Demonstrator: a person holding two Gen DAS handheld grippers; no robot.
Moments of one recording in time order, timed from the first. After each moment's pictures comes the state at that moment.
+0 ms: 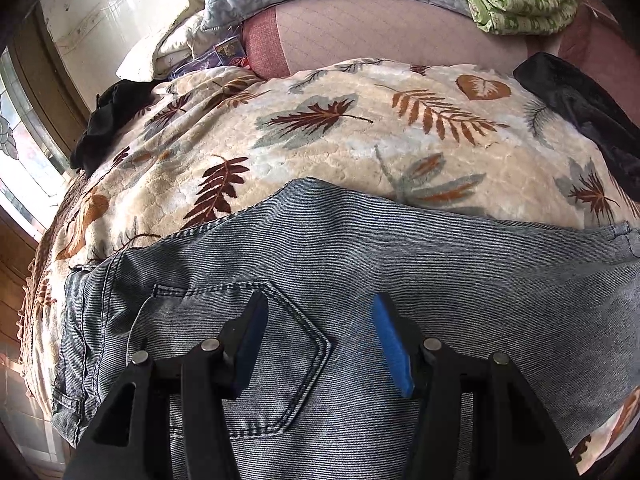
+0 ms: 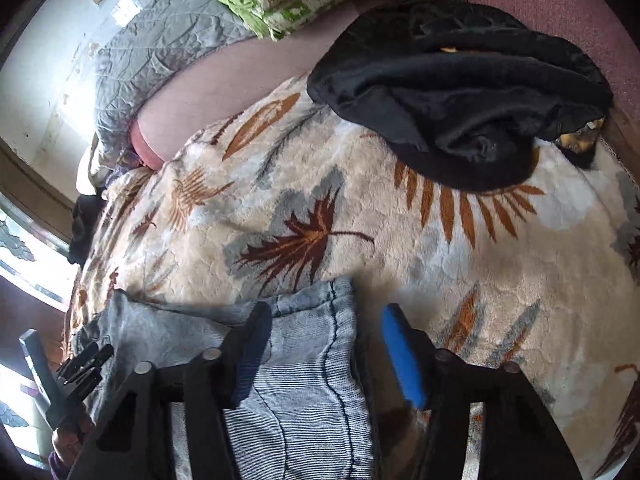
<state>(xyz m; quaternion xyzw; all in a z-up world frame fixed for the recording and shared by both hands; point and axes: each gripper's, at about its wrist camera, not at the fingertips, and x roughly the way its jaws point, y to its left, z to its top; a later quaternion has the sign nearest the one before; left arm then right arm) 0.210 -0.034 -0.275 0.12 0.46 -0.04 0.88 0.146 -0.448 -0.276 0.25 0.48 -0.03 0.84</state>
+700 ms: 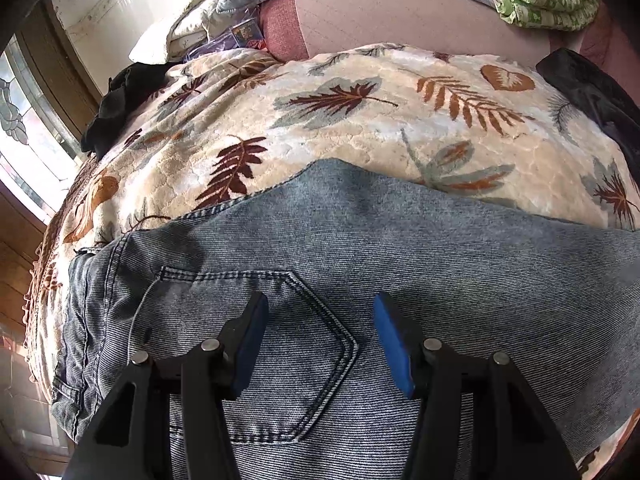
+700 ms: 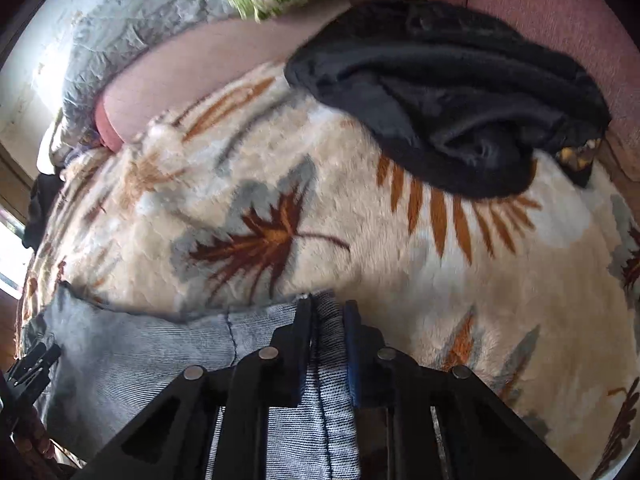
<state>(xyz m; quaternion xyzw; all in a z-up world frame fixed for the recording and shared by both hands) 0.220 -0.026 -0.291 0.12 0.49 -0.01 0.87 0.172 -0.443 -0.305 0.20 0.50 -0.08 0.84</state>
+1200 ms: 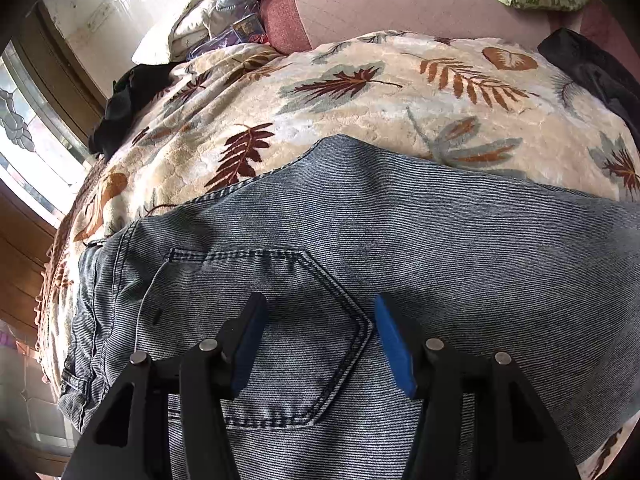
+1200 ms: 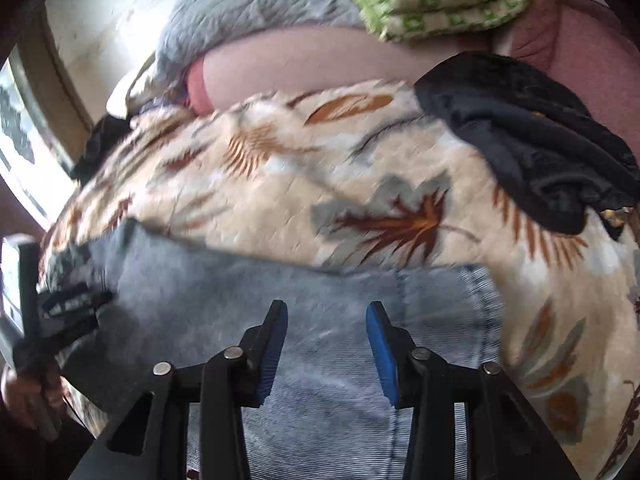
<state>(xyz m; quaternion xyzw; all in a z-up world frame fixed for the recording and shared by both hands) 0.205 -0.025 -0.296 0.15 0.48 0.00 0.86 0.144 -0.322 -0.274 0.09 0.48 0.01 0.87</state>
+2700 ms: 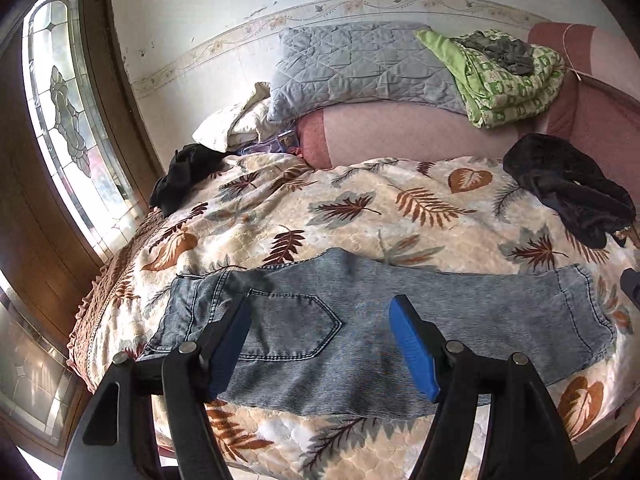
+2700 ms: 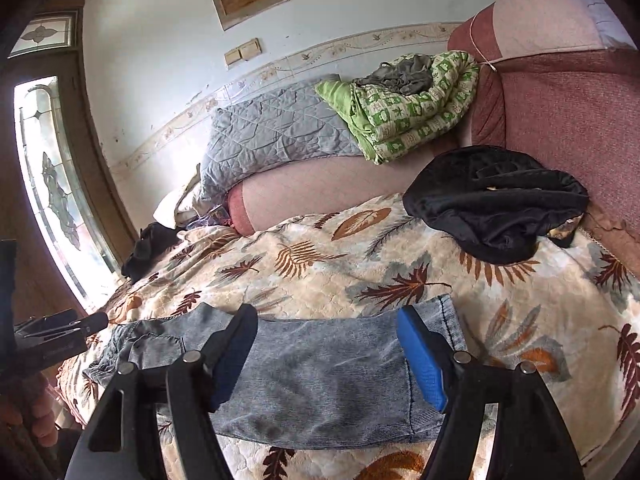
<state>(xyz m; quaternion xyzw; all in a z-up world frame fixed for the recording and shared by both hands) 0.068 -0.046 -0.154 0.11 0.32 0.01 0.94 -0.003 -0.320 -0.192 0.17 0.23 -0.01 0.96</state>
